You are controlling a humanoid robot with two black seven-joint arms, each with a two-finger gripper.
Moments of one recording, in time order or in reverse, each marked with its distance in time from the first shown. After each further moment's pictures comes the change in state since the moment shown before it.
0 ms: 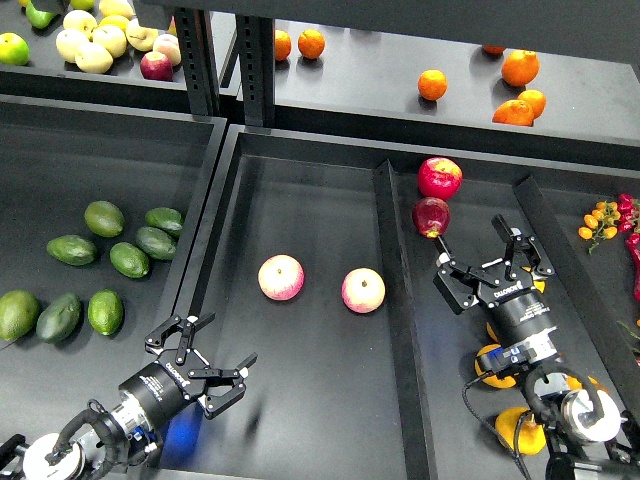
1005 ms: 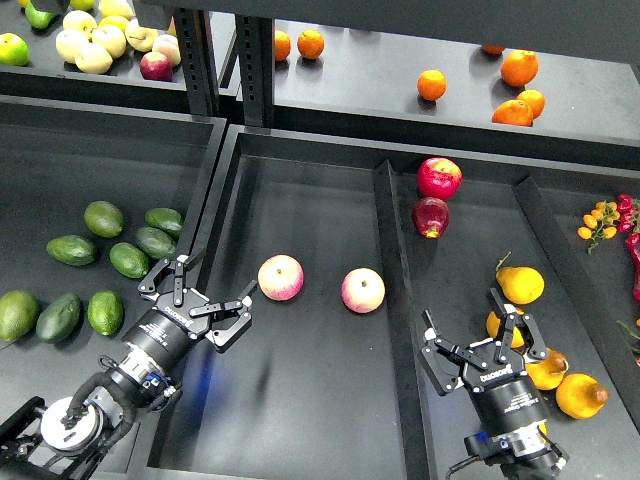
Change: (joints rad) left arm -0.061 0.000 0.034 -0.182 -0.058 0.000 -0.191; right arm -0.363 0.000 -0.076 0.342 -0.124 0.016 0.236
